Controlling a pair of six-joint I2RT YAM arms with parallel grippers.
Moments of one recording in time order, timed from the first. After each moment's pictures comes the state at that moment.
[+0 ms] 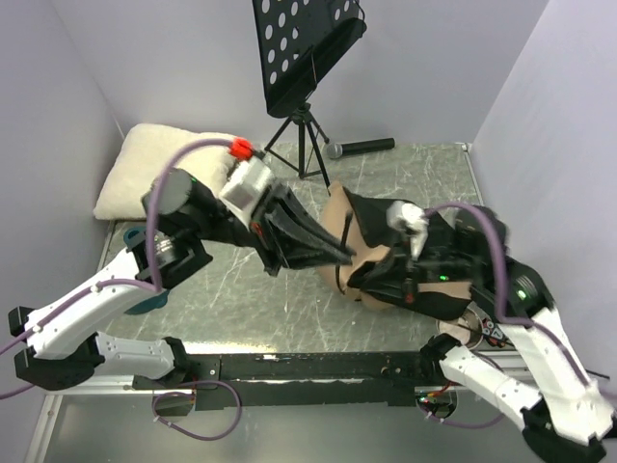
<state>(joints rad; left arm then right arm) -1.08 1.21 1.61 0.07 0.75 -0.38 0.50 0.75 1.21 -0.80 -0.94 0.01</state>
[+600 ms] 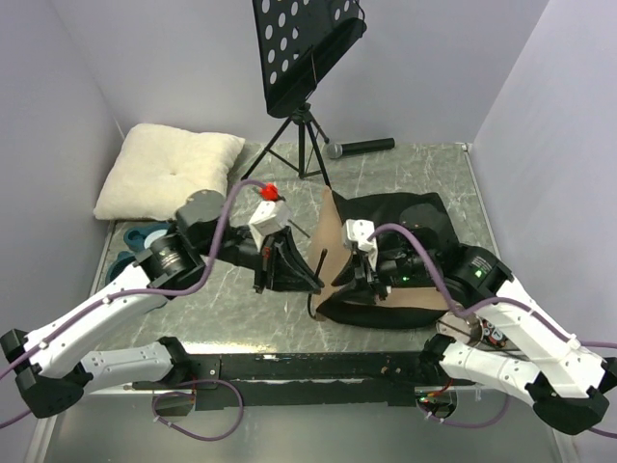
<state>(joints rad) -0.90 1.05 1.20 -0.12 0.95 -0.30 0.79 0.90 1.15 -0.78 -0.74 -0.25</state>
